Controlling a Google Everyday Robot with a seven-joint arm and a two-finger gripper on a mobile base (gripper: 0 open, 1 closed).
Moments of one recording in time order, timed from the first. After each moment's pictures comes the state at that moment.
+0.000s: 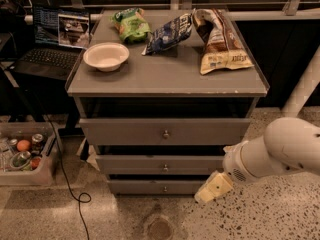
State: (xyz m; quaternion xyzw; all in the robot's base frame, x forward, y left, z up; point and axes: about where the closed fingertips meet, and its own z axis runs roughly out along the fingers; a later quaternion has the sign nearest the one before) arm 0.431 -0.164 0.681 -0.41 0.87 0.13 0.22
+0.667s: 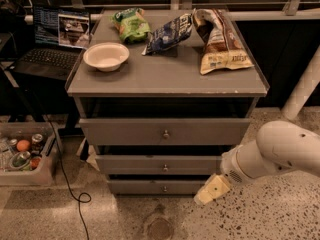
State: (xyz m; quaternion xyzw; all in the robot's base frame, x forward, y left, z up) arm 0.437 -0.168 0.644 -0.40 0.88 0.15 0.19
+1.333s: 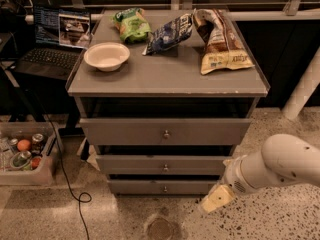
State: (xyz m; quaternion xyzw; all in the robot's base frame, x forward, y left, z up) arm 0.428 -0.177 0.617 -0.41 0.88 0.16 0.20
